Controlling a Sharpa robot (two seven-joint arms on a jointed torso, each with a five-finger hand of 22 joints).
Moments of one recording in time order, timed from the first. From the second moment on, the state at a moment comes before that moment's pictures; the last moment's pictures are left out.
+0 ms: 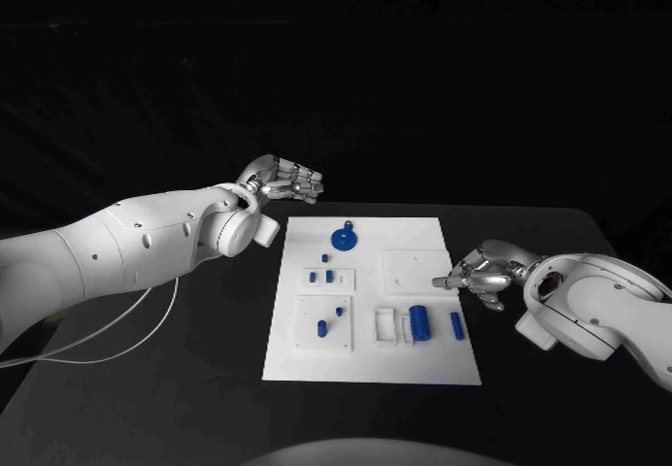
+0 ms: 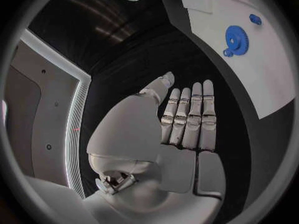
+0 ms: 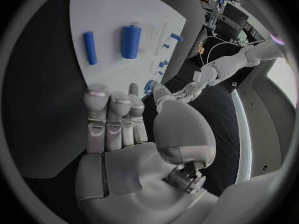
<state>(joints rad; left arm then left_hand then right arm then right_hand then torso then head) 1.27 -0.72 -0.12 1.16 -0.29 -0.27 0.28 1.42 -0.05 0.24 -0.11 0.22 1.04 0.15 0.06 0.06 1.04 0.15 0.06 0.06 1.10 0.14 0.07 0.07 0.09 0.99 0.12 0.08 0.49 0.89 -0.96 0.30 1.72 -1.17 -0.10 -0.52 1.09 -0.05 0.06 0.01 0.34 1.15 0.02 0.07 0.72 1.34 -0.05 0.99 1.20 1.45 -0.11 0.95 1.01 0.11 1.47 -0.12 0.79 1.18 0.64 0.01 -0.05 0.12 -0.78</state>
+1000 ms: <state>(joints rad) 1.26 -0.72 -0.12 1.16 -0.24 -0.25 0.33 1.33 -0.14 -0.08 0.22 0.05 0.84 0.14 0.06 0.06 1.03 0.15 0.06 0.06 1.04 0.16 0.07 0.06 0.09 1.02 0.15 0.07 0.16 0.89 -0.88 0.19 1.66 -1.18 0.02 -0.65 1.01 -0.06 0.02 0.07 0.28 1.11 0.04 0.07 0.68 1.36 -0.05 1.00 1.27 1.45 -0.11 0.99 1.06 0.11 1.46 -0.12 0.80 1.20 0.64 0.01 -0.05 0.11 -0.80</state>
